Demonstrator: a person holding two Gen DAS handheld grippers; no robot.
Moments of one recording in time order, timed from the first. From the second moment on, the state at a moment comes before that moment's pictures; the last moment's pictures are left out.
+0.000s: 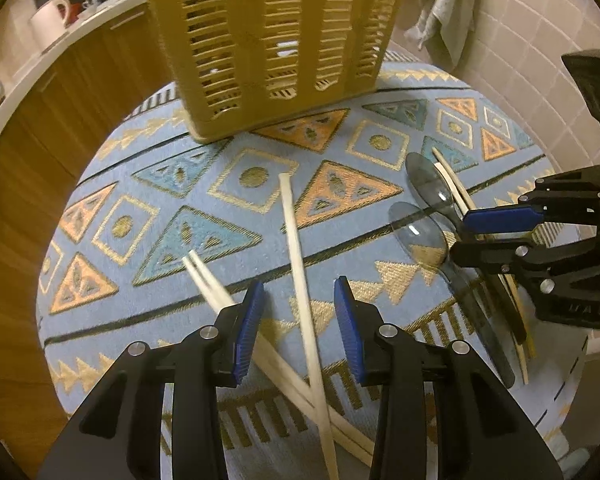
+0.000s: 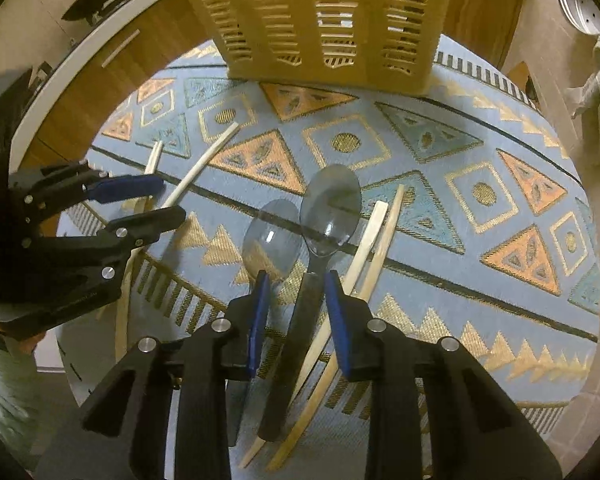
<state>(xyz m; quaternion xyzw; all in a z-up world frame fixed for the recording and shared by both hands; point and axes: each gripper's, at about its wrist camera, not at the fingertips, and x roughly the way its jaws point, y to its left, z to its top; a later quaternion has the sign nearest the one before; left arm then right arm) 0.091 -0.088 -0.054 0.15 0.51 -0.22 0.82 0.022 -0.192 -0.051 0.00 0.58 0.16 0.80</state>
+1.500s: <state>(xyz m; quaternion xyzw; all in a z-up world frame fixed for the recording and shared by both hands) 0.060 -0.087 0.056 0.03 0.31 -0.21 0.93 0.005 -0.222 0.016 0.07 0.44 0.21 0.87</state>
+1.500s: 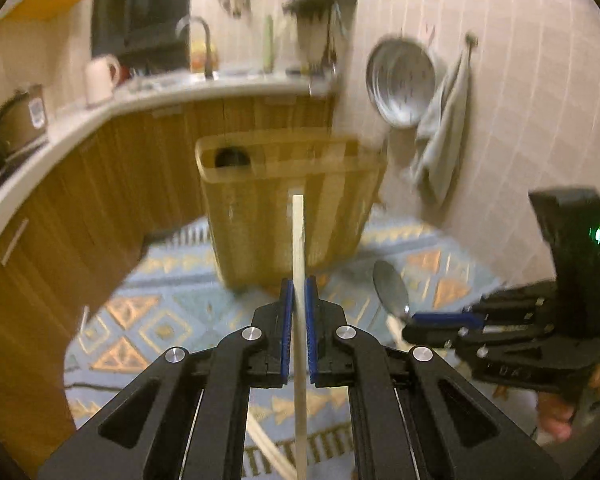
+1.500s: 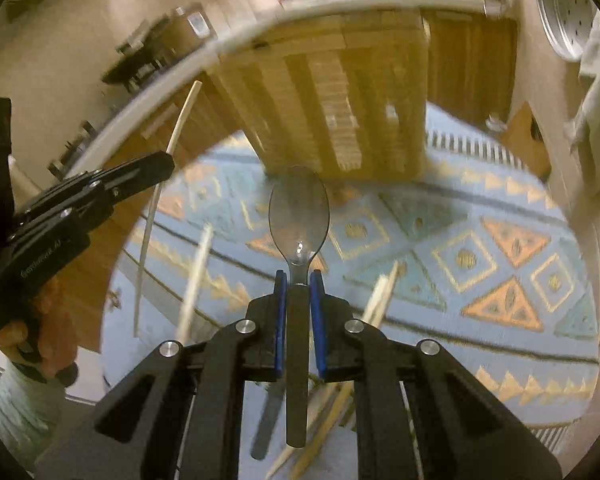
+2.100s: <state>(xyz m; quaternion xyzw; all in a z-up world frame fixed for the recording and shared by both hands) 0.097 -0.083 0.141 -0.12 0.06 -0.21 0.97 0.014 -0.242 0.147 0.08 0.14 0.19 0.97</state>
